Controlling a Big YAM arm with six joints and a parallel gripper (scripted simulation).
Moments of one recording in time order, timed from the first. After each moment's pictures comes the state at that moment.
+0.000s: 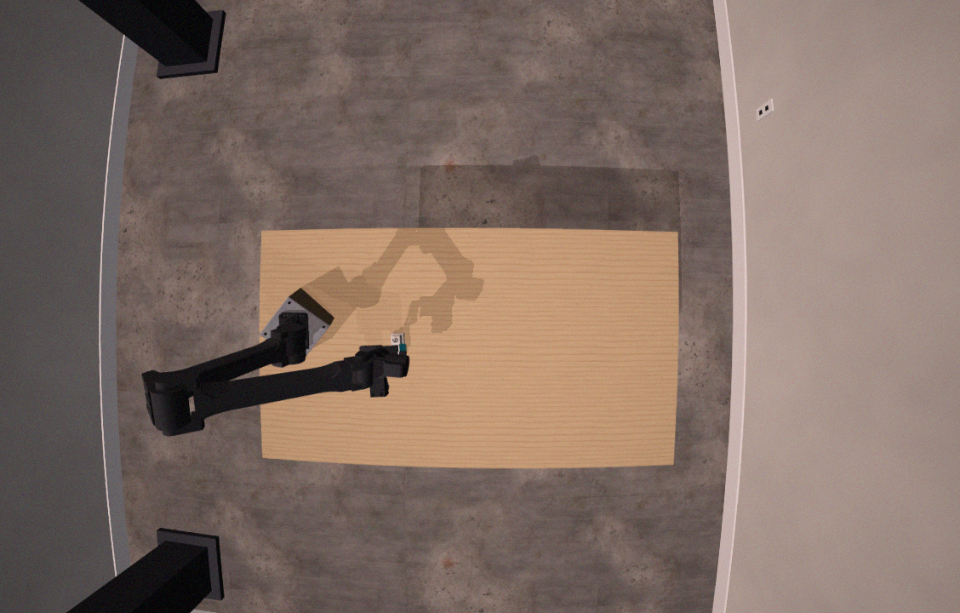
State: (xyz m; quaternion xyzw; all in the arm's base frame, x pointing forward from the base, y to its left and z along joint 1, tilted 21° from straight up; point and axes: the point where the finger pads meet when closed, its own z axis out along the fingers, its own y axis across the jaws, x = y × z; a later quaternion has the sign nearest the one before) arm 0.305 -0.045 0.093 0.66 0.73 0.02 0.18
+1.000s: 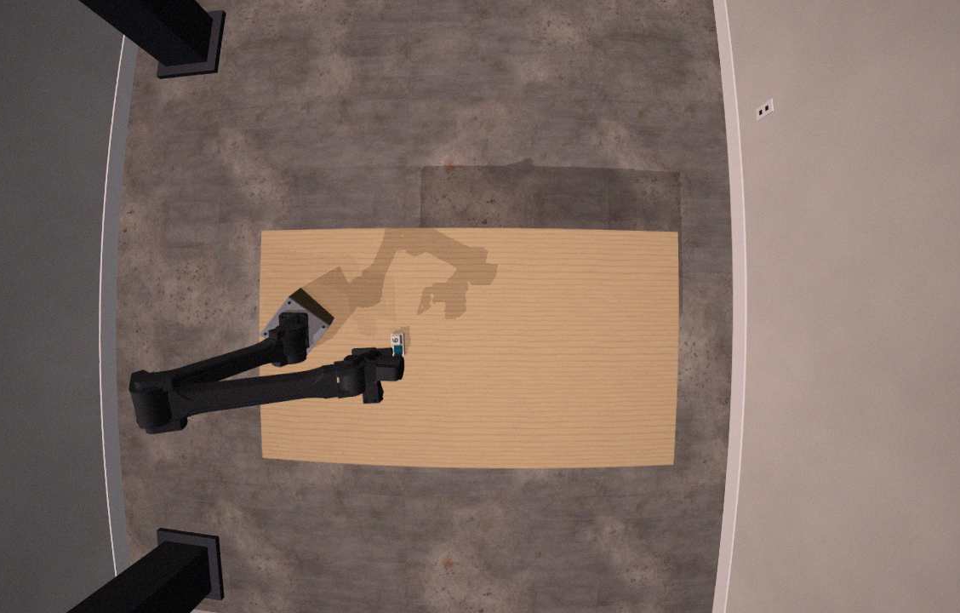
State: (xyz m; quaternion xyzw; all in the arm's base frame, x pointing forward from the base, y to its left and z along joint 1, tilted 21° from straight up) arm 0.289 -0.030 0.156 0.65 0.74 0.02 0.19
